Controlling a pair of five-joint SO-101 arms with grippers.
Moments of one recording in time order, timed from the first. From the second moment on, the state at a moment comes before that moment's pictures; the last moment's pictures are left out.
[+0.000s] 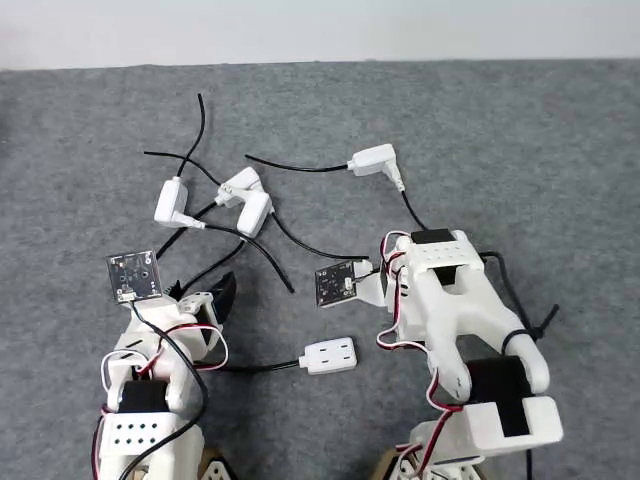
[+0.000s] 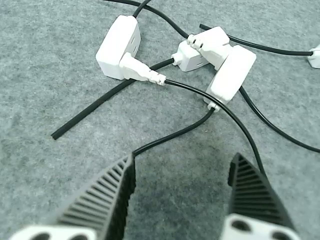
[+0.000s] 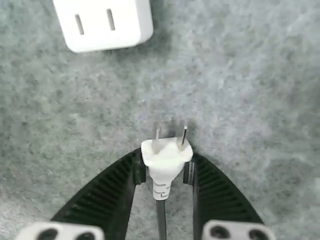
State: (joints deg) left arm -6.2 -74.7 94.9 32.7 15.2; right arm -9.9 0.8 36.7 67.3 84.4
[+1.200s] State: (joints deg) left arm 26.1 -74.7 88.3 32.7 31.5; right arm -23.9 -38.6 38.7 79.6 52.9
